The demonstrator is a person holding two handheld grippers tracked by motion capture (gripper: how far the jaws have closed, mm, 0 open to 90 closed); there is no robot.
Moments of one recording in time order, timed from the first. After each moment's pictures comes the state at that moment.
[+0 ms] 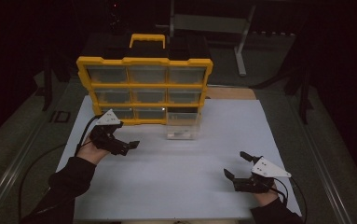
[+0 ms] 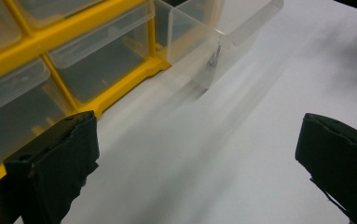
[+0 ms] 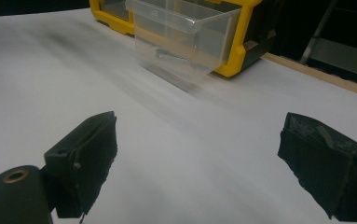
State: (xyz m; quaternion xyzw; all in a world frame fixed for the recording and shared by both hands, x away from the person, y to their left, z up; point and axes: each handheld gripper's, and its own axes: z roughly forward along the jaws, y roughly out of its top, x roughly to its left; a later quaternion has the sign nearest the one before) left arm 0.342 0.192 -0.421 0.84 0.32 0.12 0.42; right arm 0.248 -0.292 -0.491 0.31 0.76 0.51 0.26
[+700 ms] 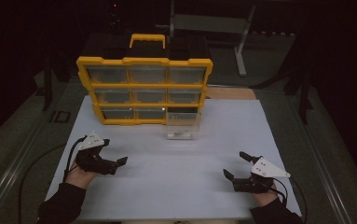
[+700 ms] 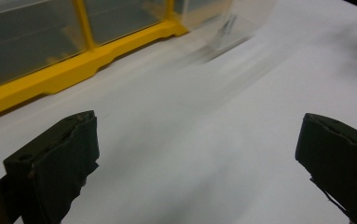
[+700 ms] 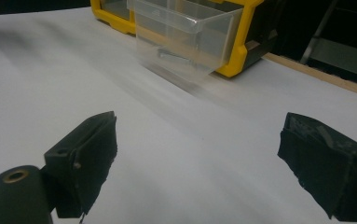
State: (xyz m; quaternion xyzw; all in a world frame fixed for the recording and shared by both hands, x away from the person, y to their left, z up) left arm 0.288 0.226 -0.460 0.80 0.39 0.15 0.43; right arm 0.248 -0.290 -0.491 0.31 0.77 0.50 0.26
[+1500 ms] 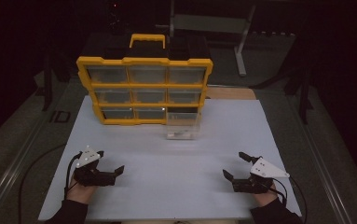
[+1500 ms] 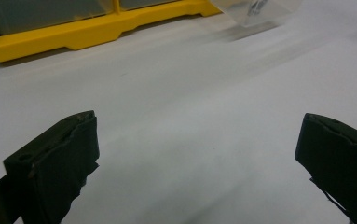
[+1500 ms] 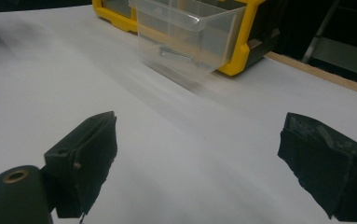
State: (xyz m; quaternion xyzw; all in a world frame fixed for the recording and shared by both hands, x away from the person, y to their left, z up) left arm 0.261 0.233 -0.496 0.77 0.43 0.18 0.44; right arm 0.247 -0.289 -0.492 0.30 0.77 0.50 0.26
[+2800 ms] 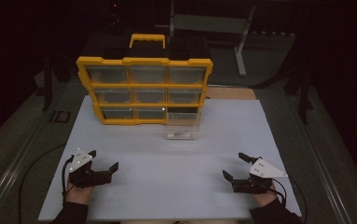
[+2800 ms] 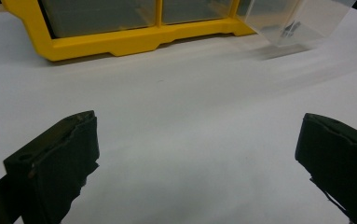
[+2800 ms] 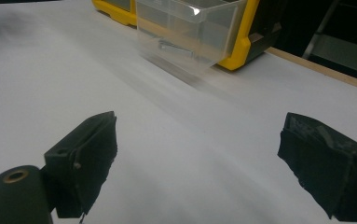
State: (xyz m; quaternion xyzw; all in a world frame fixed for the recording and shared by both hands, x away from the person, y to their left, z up) left arm 0.256 0.244 -0.507 0.72 0.47 0.22 0.46; right arm 0.248 -0.289 -0.496 0.30 0.77 0.49 0.26
